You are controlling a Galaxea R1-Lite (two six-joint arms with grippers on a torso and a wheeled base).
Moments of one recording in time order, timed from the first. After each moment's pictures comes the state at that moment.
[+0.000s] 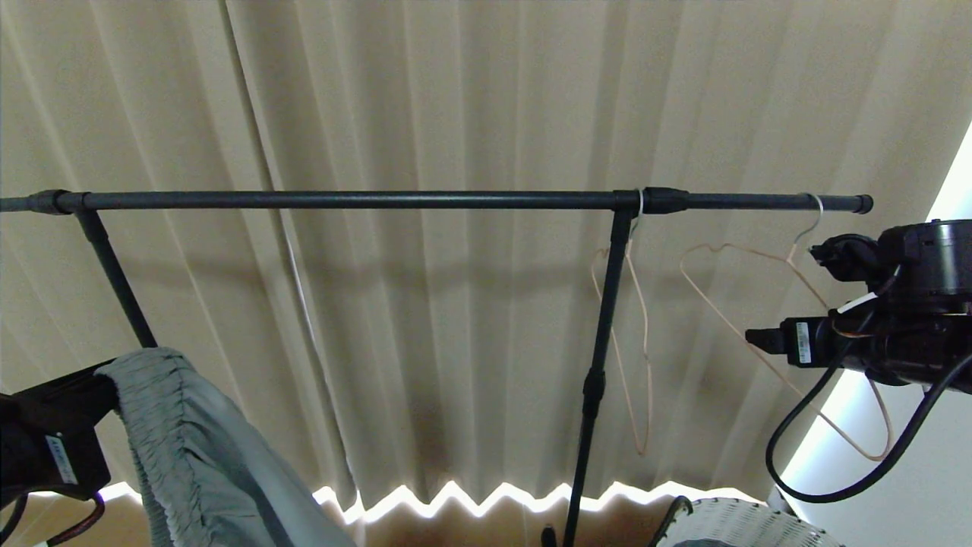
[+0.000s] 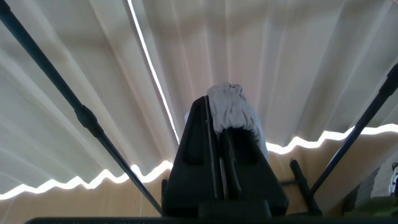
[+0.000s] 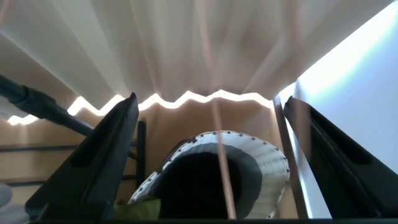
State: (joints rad) left arm -0.24 0.95 -0.42 -0.32 0.14 0.12; right arm 0.06 1.61 -0.84 -0.15 -0.22 0.08
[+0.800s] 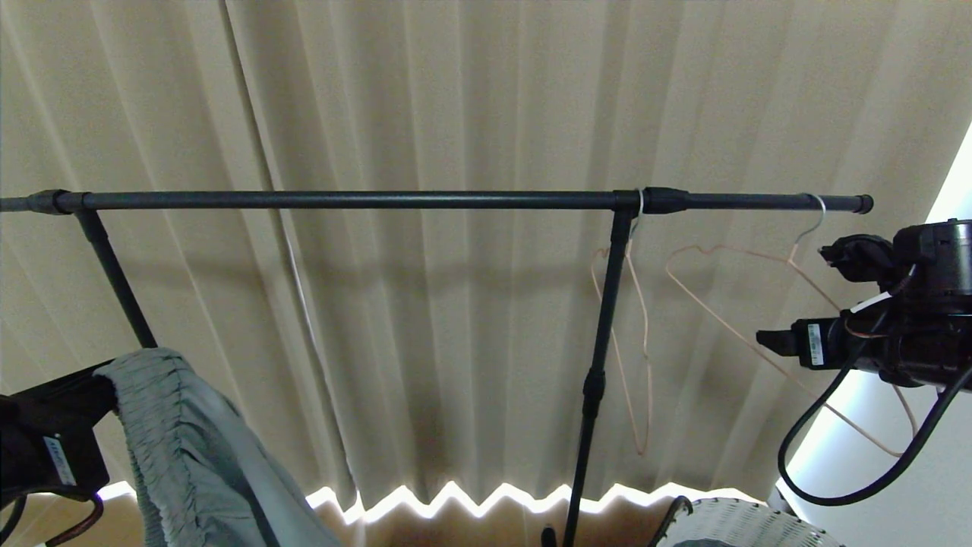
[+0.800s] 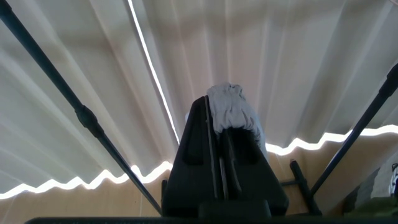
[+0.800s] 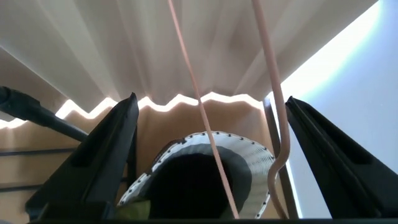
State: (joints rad) left arm -0.24 0.94 -0.42 -0.32 0.14 0.12; right arm 0.03 1.60 -0.83 -0.15 -0.21 0.04
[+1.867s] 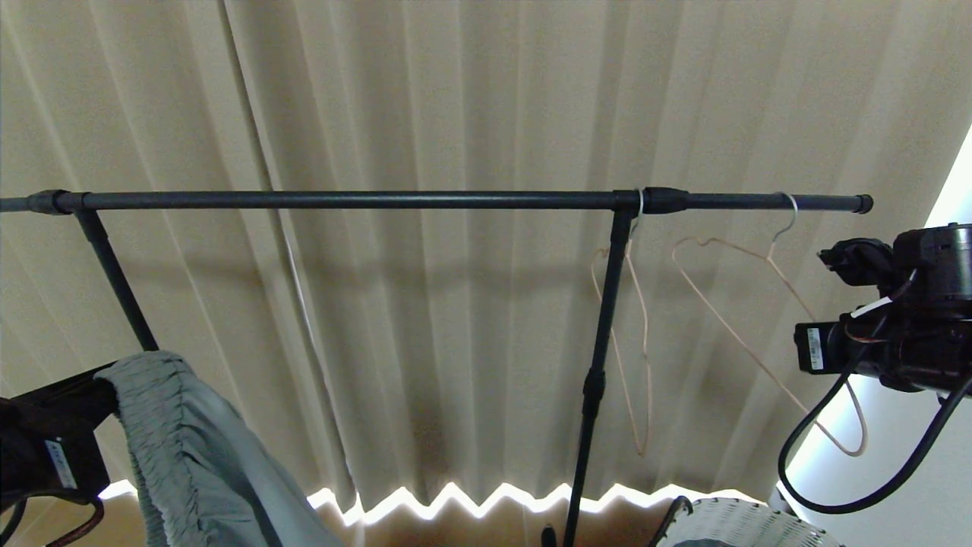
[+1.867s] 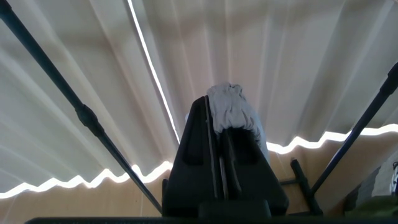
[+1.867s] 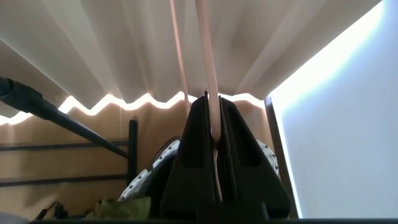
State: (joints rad) left arm -0.24 0.94 -0.42 -0.32 0.14 0.12; right arm 0.05 1.59 -0.81 -0.16 -0.21 0.04
